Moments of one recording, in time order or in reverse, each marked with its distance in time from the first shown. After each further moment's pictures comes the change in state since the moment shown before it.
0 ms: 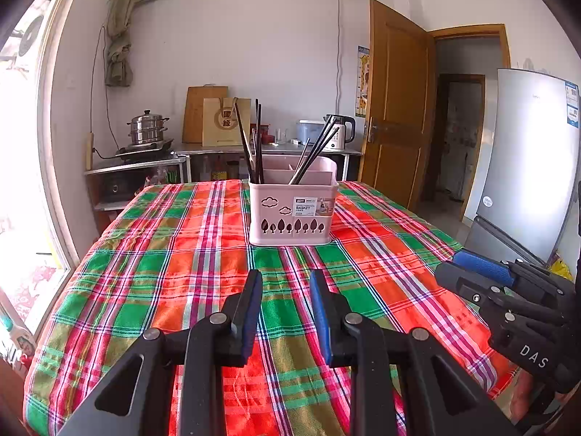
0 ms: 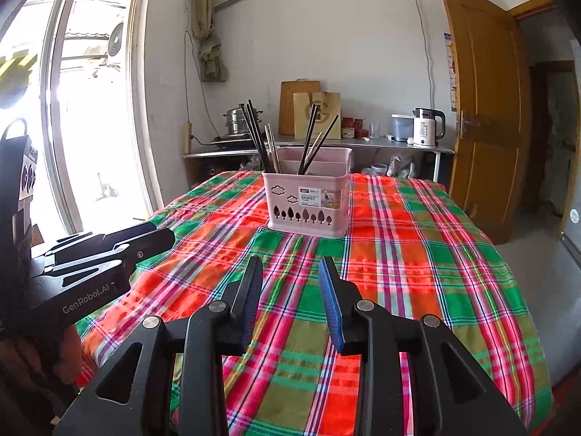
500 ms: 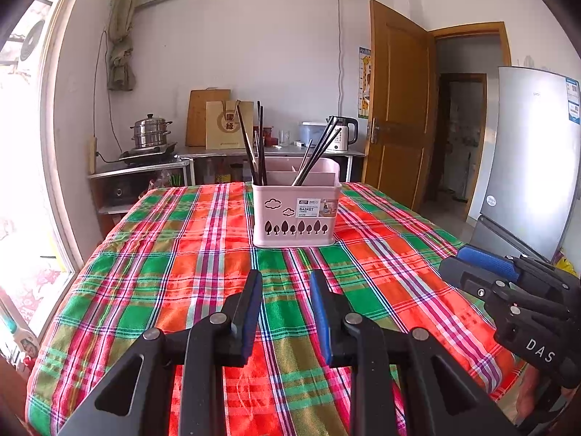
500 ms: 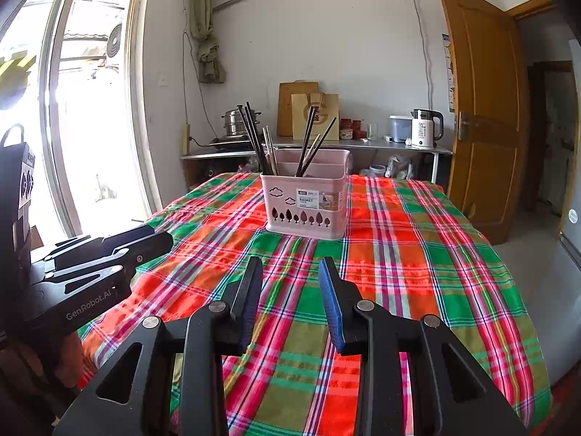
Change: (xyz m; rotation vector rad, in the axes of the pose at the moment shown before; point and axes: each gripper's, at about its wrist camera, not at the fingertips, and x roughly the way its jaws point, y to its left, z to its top) left arm -0.001 -0.002 -0.003 0.010 -0.014 0.017; right arm 0.000 0.001 0.002 0.001 -0.005 -0.002
